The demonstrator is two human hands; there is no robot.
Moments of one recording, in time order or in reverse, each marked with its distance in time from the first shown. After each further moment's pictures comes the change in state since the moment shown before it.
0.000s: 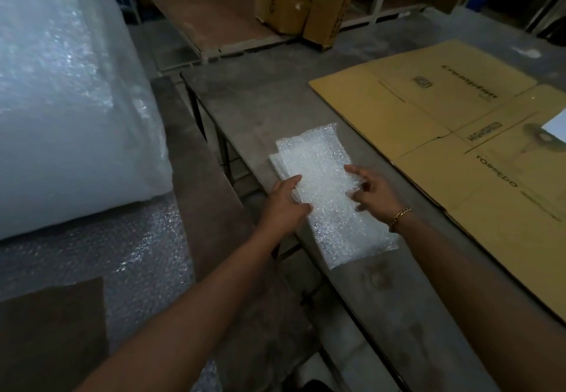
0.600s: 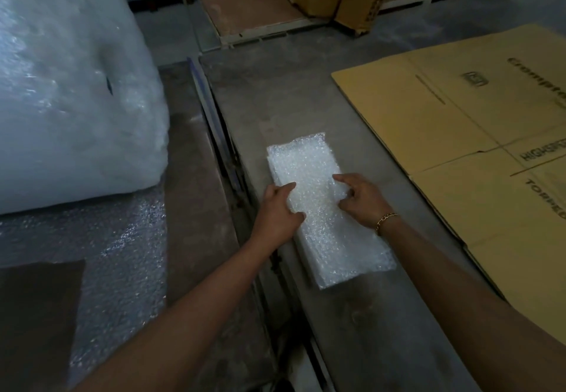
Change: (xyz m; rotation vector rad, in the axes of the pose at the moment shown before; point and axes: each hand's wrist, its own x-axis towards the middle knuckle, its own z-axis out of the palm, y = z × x) left_hand 0.030 -0.004 0.039 0.285 0.143 -0.109; right_hand 0.081 0.049 -0.001 -0.239 -0.226 -0.164
